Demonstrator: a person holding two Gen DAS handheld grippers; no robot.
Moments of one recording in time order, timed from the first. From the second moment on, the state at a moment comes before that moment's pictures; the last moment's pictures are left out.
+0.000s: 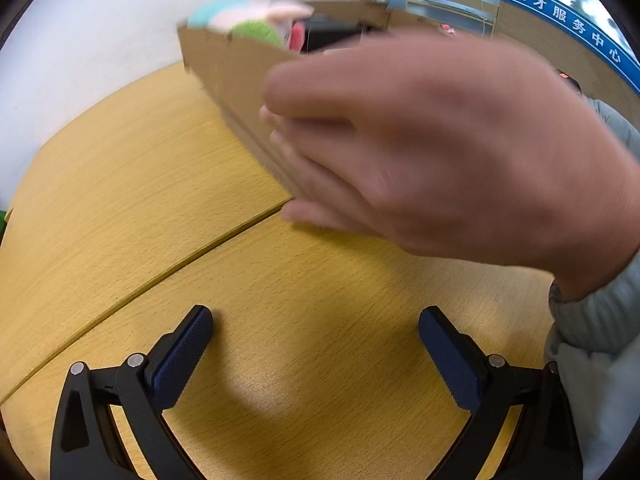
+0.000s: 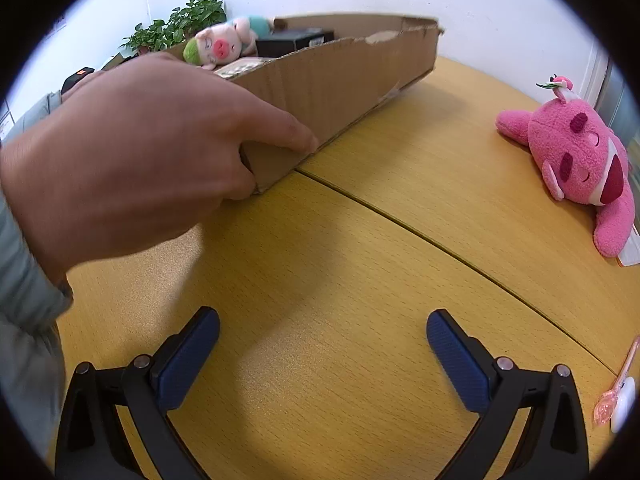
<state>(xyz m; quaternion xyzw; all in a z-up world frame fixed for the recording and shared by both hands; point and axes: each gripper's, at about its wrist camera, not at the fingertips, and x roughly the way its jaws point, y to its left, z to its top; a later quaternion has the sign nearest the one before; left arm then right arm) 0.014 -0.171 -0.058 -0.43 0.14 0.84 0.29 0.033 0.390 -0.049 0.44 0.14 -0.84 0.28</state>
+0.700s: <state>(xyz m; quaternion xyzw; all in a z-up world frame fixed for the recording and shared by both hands) 0.018 -0.173 -0.056 -0.43 0.14 0.84 0.29 0.031 0.391 -0.047 0.44 0.14 -0.84 0.28</state>
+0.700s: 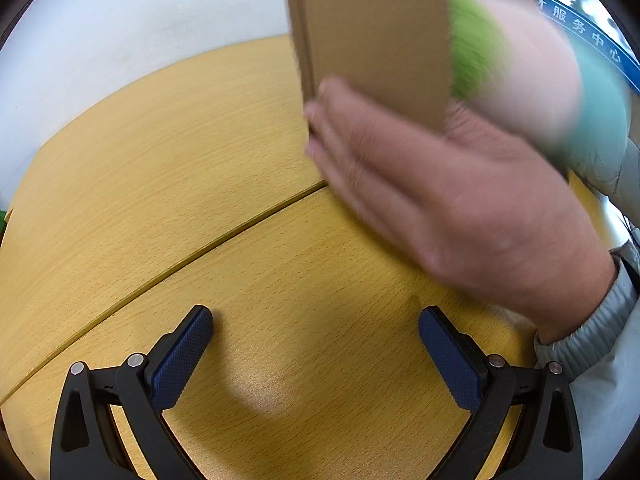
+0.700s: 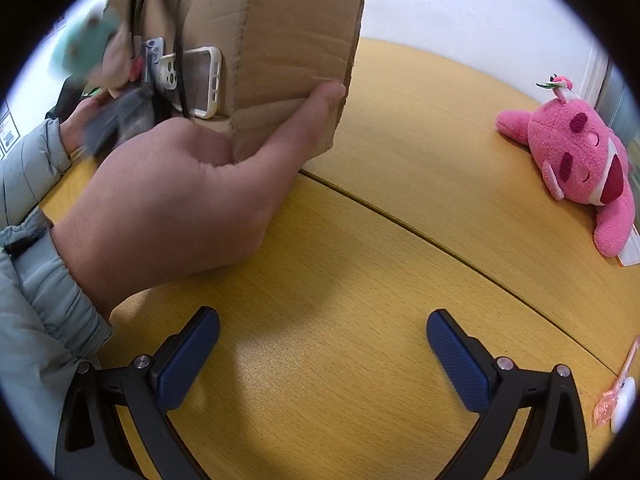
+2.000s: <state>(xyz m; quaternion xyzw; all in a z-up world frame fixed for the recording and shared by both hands) 0.023 -0.176 -0.047 -0.43 0.14 0.84 0.29 0.025 0.399 -0.036 0.44 0.14 -0.84 0.28</state>
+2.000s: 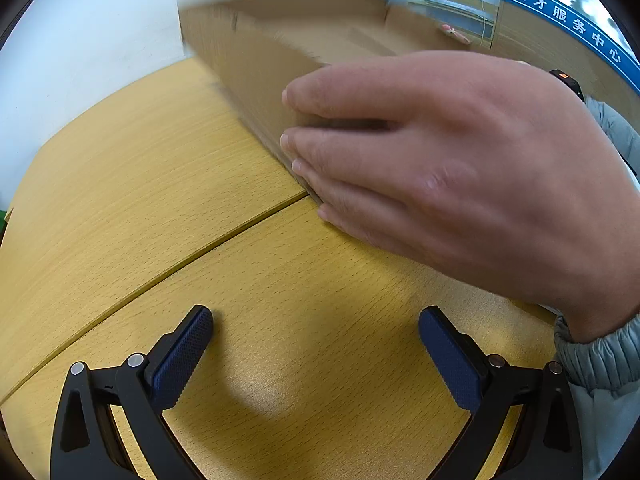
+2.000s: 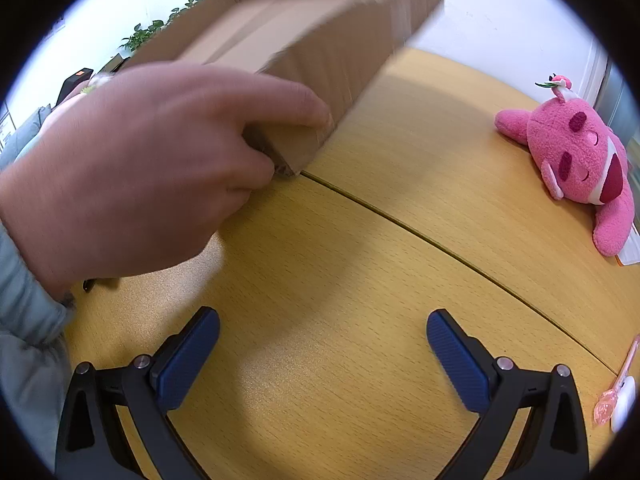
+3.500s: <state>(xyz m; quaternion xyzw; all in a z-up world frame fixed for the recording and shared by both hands) 0.025 -0.180 -0.045 -0.43 0.14 0.84 0.29 0.026 0.402 -0.035 0.43 0.14 -0.84 0.28</state>
